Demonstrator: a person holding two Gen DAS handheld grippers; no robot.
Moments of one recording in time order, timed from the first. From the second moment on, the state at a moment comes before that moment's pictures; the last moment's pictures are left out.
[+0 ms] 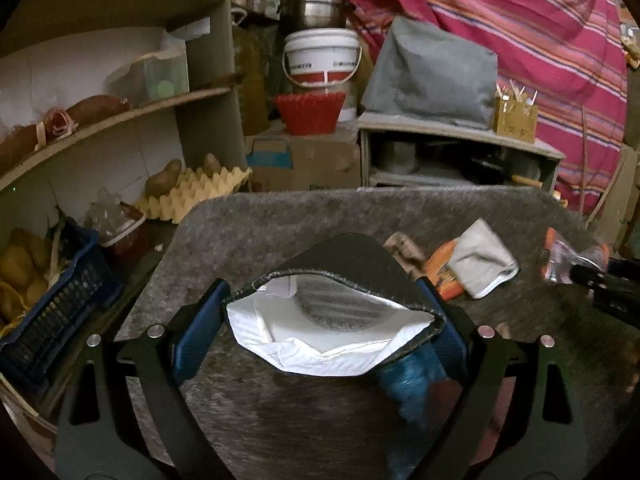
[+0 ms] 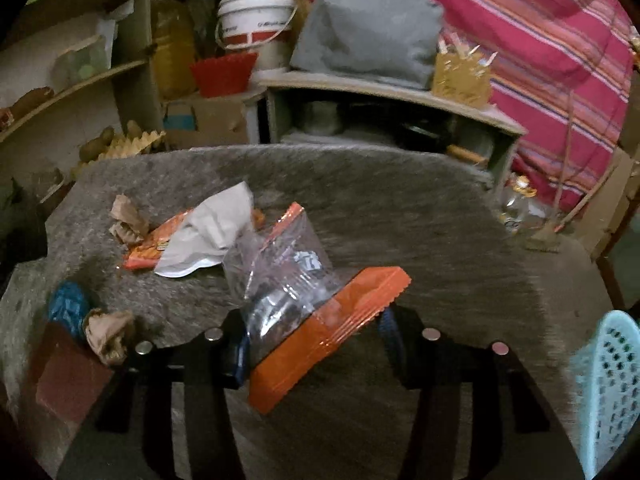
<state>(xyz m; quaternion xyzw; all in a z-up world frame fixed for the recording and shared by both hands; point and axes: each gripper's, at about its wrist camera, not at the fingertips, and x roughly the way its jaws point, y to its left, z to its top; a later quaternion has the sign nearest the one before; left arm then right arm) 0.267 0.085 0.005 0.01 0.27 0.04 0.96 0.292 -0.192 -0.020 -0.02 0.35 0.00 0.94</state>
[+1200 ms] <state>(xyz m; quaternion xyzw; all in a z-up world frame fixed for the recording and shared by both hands) 0.199 -0.327 0.012 0.07 0.24 -0.22 0.94 0.114 -0.547 -0.022 0.11 0.30 -0.20 0.93</state>
